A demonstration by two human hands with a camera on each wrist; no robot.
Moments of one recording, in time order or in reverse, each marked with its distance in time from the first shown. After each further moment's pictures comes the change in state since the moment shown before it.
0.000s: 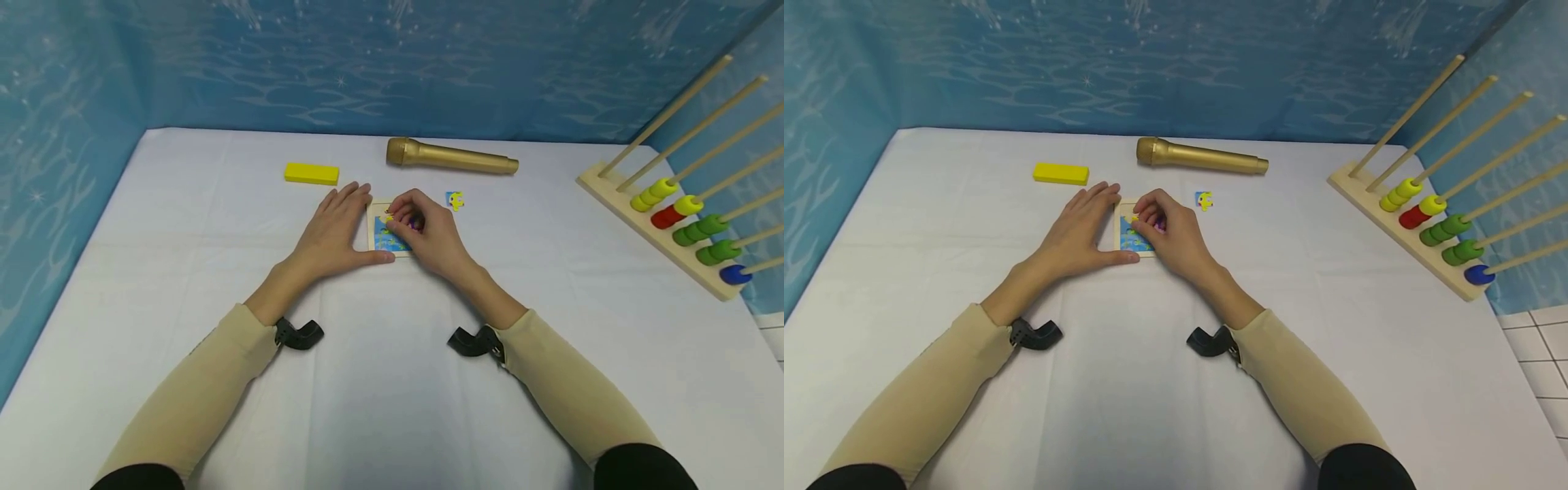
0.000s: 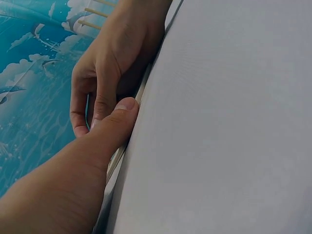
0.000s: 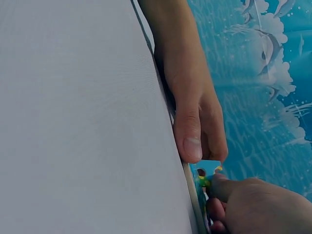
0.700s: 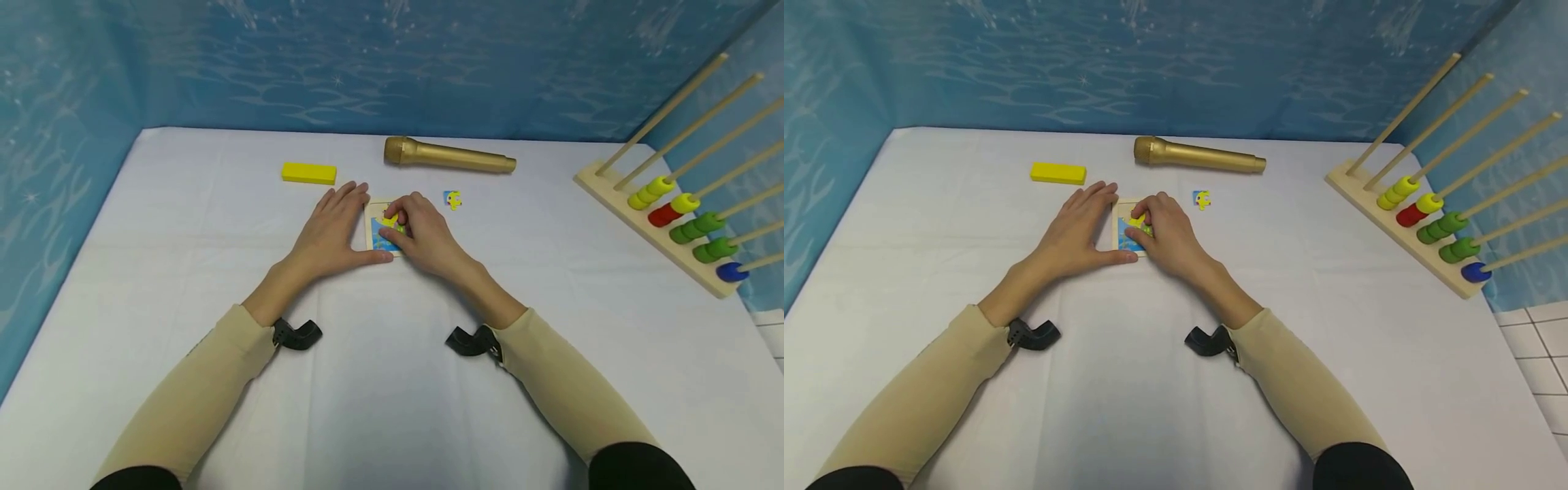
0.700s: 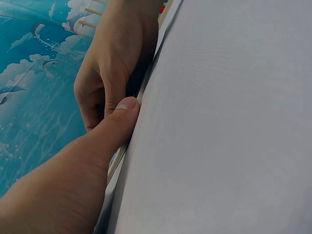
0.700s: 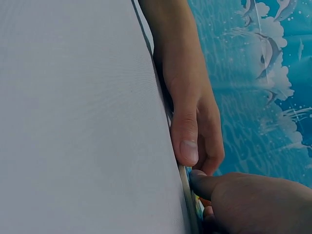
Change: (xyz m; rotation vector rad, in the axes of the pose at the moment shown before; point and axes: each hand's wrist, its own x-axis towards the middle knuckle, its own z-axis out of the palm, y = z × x) left_hand 0.001 0.000 0.001 -0.007 0.009 0.010; right_hand 0.004 -0.010 -0.002 -0.262 -0.168 0.081
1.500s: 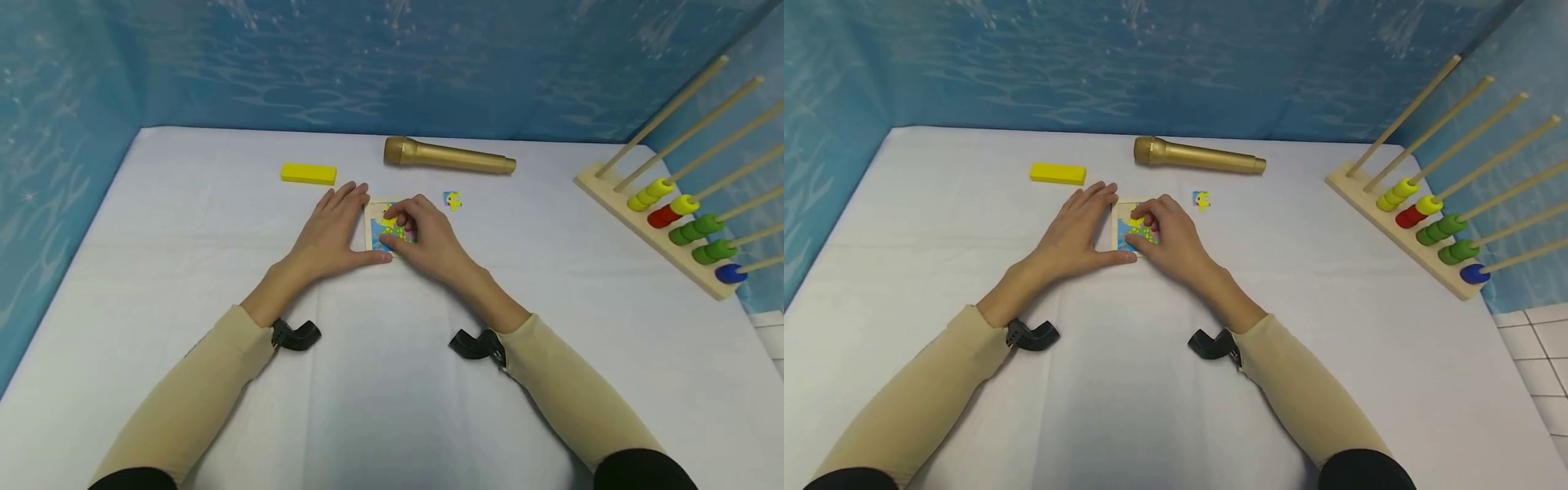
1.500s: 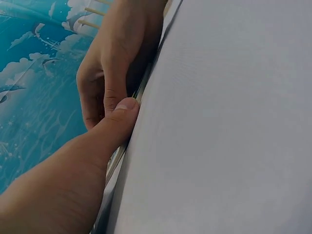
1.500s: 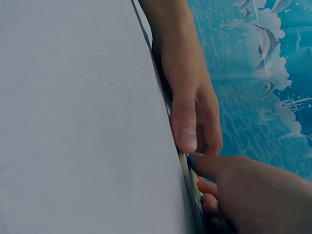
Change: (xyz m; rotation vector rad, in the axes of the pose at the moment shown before) left_hand -0.002 -0.001 -0.002 -0.007 -0.004 0.007; right_hand -0.007 0.004 0.001 0.081 0.058 -0.053
